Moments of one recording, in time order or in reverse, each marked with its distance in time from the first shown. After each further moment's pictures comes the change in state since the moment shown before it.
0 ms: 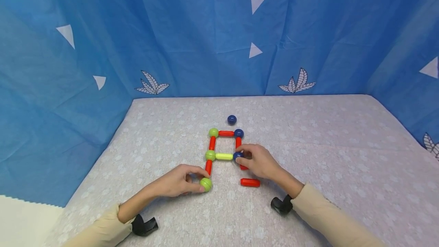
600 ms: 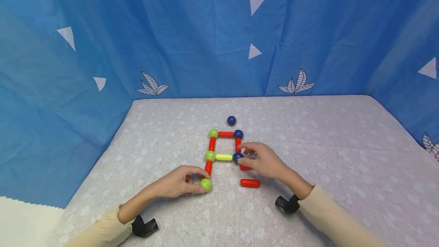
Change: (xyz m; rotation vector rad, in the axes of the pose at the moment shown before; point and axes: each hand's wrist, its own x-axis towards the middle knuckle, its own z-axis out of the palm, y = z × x) left_hand -0.001 -0.005 0.000 -0.003 -0.010 0.008; right_hand -0.009 -0.005 -0.017 0.040 -0.041 0.005
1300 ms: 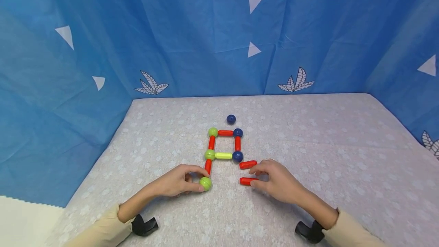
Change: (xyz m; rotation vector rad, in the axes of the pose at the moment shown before) left_hand 0.001 -0.003 0.001 -0.015 0.005 0.000; right_hand -0.057 -0.001 -0.001 -0.072 -0.032 -0.033
